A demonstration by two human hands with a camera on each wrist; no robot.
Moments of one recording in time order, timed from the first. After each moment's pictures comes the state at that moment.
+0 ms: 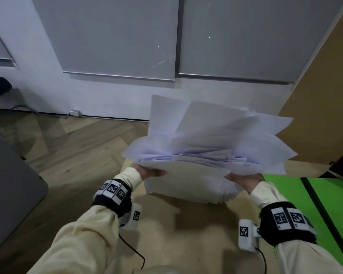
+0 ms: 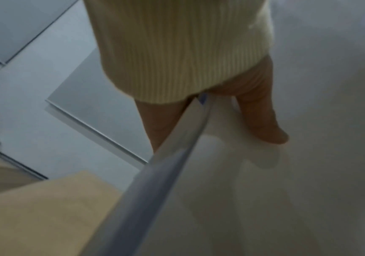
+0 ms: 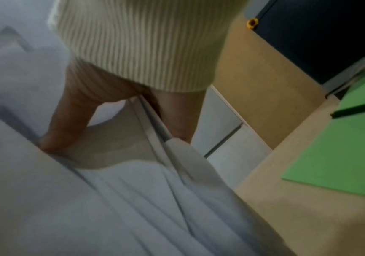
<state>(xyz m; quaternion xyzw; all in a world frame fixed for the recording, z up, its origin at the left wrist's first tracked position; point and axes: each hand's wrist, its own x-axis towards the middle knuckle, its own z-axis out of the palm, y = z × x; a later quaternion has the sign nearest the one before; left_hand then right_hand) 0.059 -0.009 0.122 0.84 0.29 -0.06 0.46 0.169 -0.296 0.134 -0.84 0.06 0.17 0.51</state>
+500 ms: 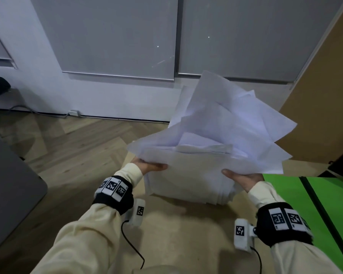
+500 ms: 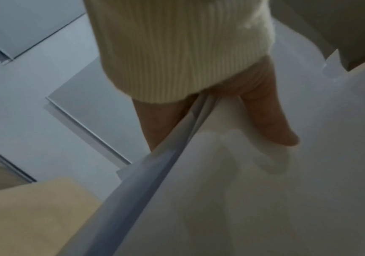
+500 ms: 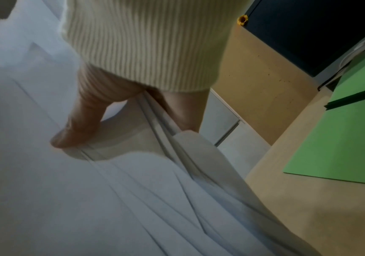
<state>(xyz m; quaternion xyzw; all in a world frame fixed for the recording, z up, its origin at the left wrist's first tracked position) 0.061 -0.015 0.143 0.75 0.29 0.02 0.59 0.166 -0.304 0.135 -0.83 0.04 0.16 0.54</state>
